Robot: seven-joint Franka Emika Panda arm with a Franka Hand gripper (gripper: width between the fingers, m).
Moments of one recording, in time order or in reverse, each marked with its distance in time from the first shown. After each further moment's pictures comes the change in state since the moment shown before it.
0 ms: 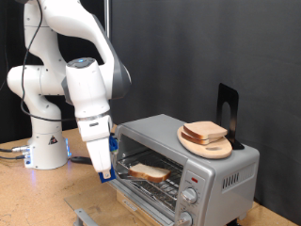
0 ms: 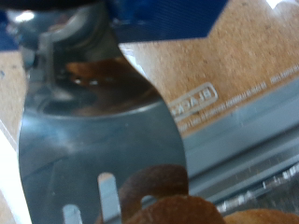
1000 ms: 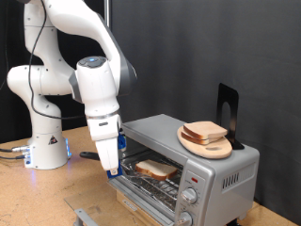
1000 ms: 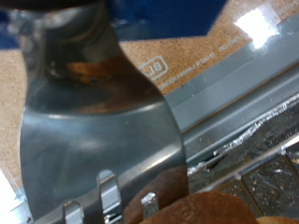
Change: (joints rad) arm 0.006 -0.007 0.043 -0.001 -0.039 -0.059 0.130
